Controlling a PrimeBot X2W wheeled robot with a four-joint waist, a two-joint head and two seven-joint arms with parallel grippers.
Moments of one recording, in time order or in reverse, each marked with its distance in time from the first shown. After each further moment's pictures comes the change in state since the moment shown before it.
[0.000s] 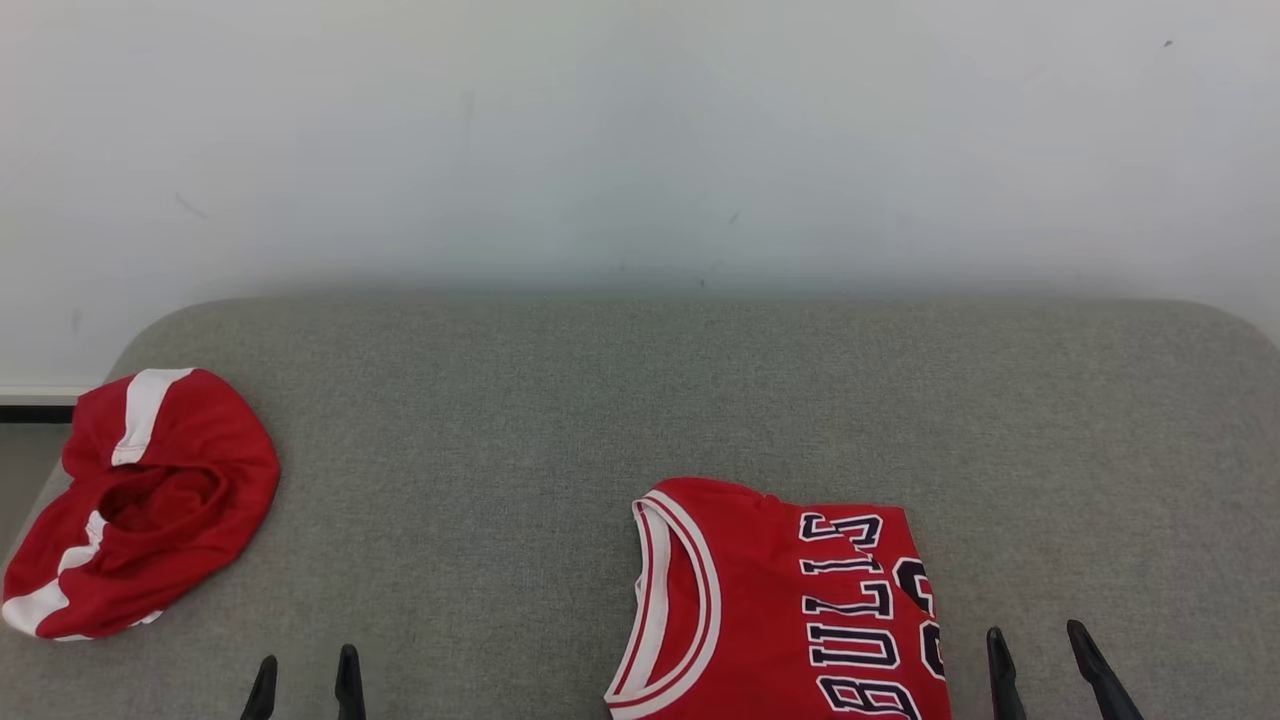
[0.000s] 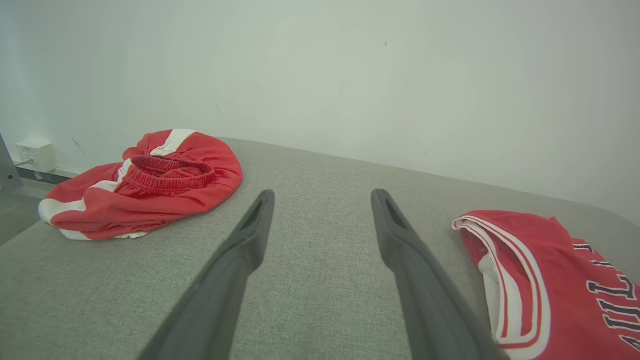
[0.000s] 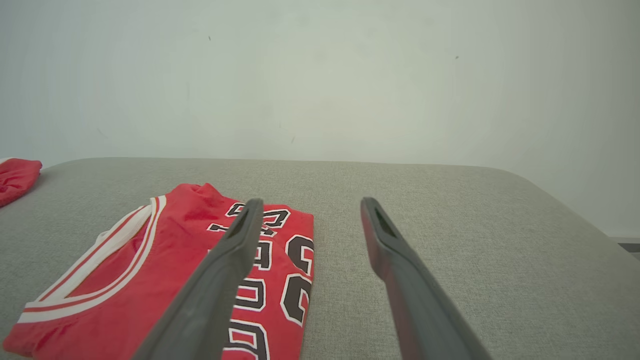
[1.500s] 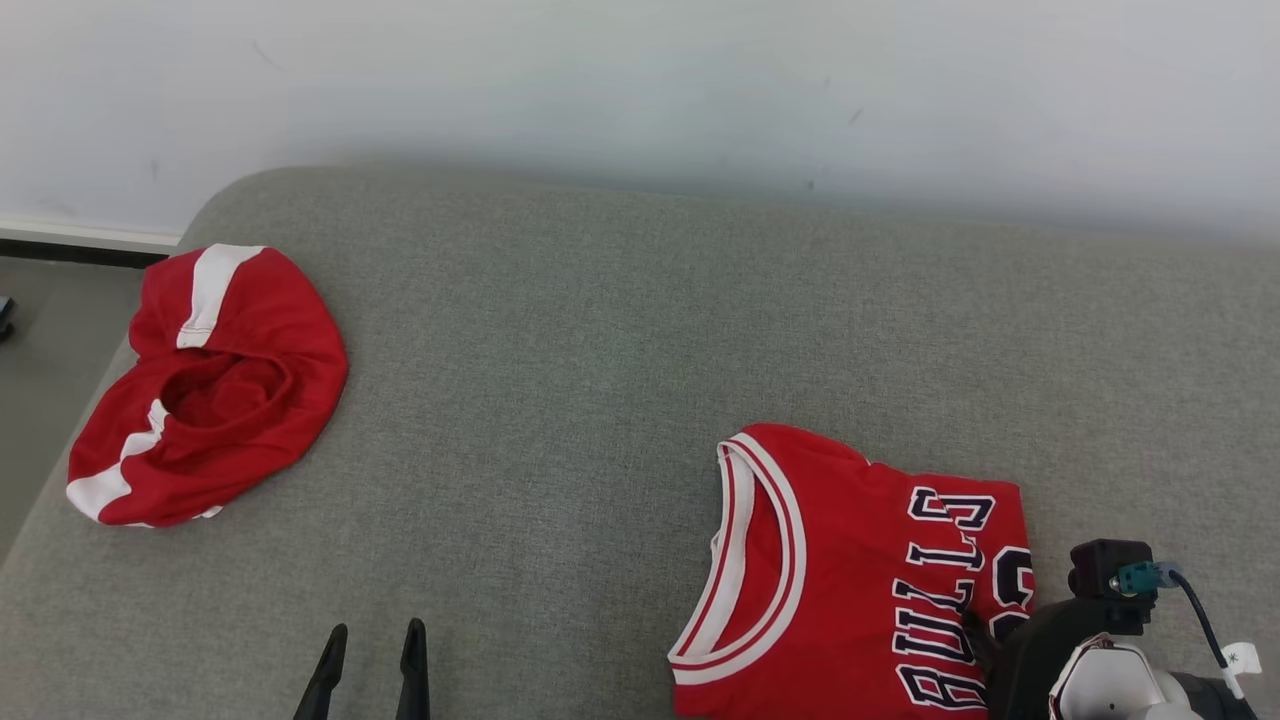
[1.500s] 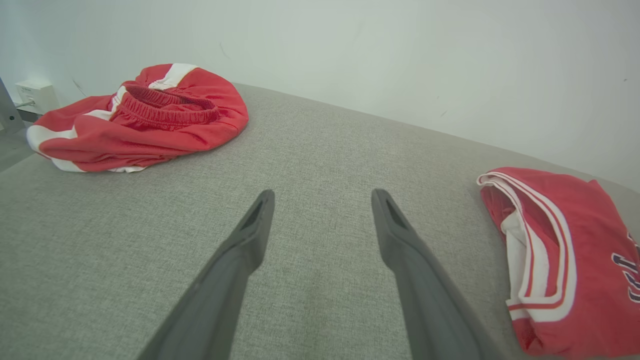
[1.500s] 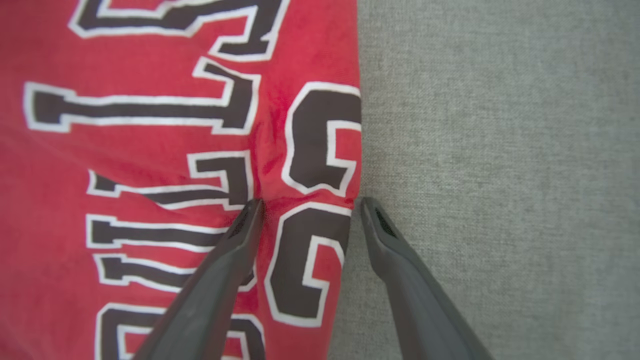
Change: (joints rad) left arm -0.059 0.000 -0.100 0.052 -0.031 -0.015 0.000; right arm -0.347 0.015 -0.119 0.279 0.066 0.000 0.801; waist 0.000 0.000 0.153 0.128
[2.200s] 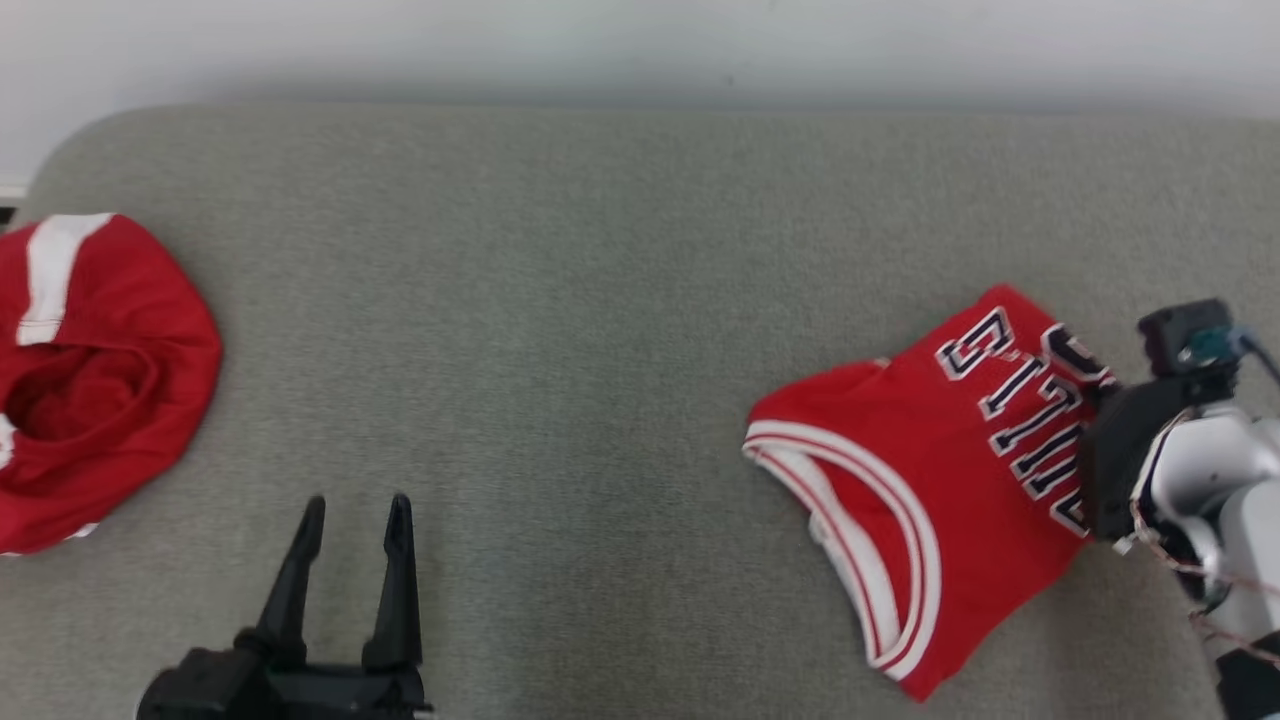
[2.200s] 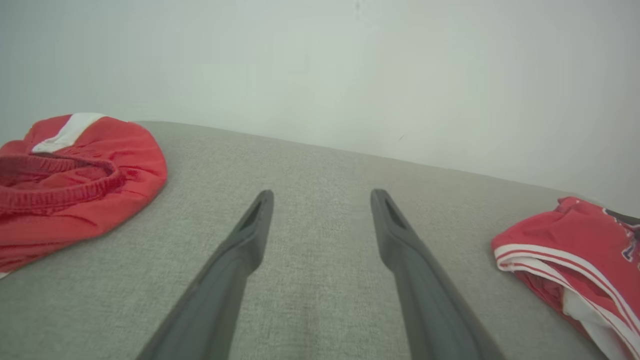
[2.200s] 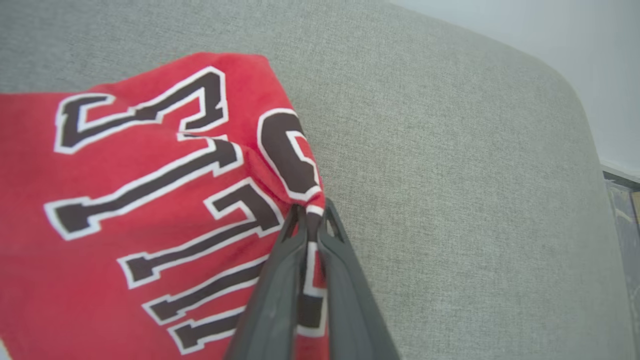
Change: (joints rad) left arm -0.106 0.000 0.005 -0.096 0.001 0.000 0.000; right arm -0.288 -0.268 0.173 -0.051 -0.020 0.000 0.077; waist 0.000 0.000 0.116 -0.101
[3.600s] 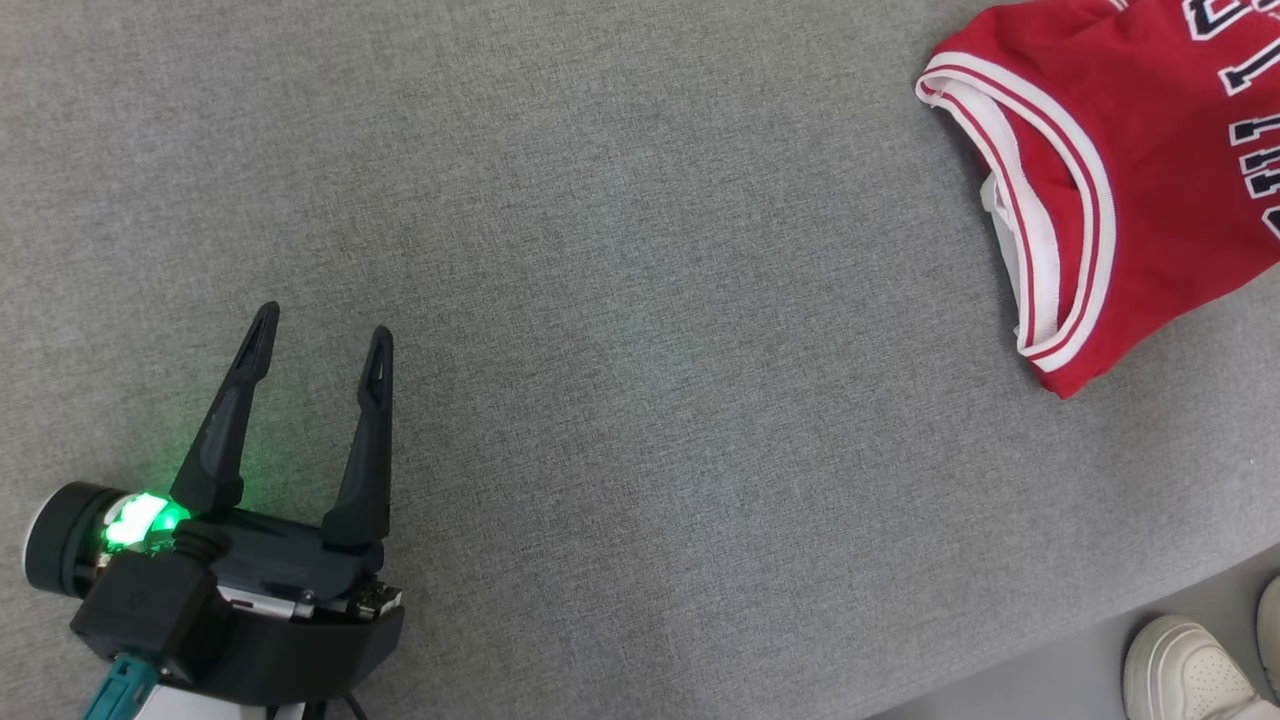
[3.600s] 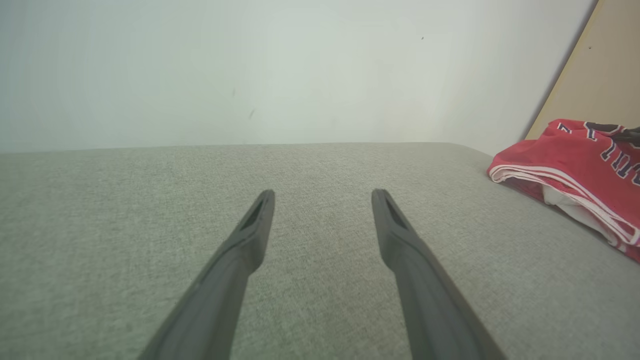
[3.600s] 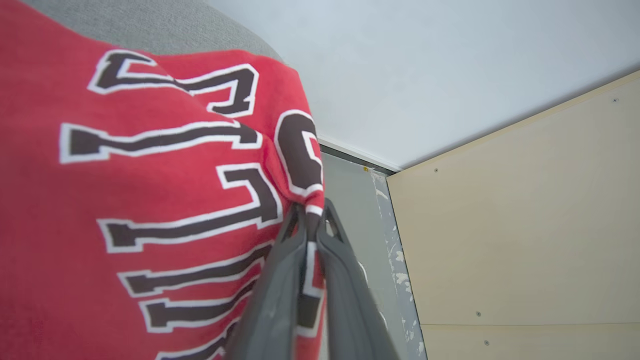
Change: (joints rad) left arm -0.219 0.158 -0.065 -0.217 0.096 -0.002 0.000; right arm -0.339 -0.255 -0.008 0.145 -0.131 0.000 -0.378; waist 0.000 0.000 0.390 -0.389
